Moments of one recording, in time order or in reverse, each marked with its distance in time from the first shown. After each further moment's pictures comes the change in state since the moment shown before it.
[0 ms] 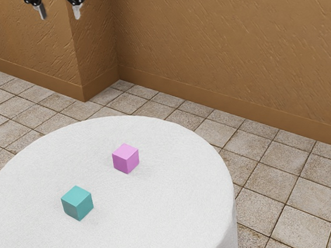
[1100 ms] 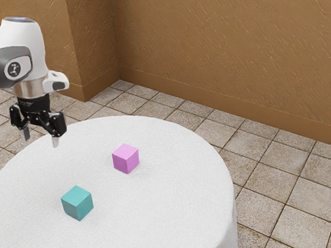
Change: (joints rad) arm -0.004 -0.450 -0.017 -1.226 0.107 0.536 0.109
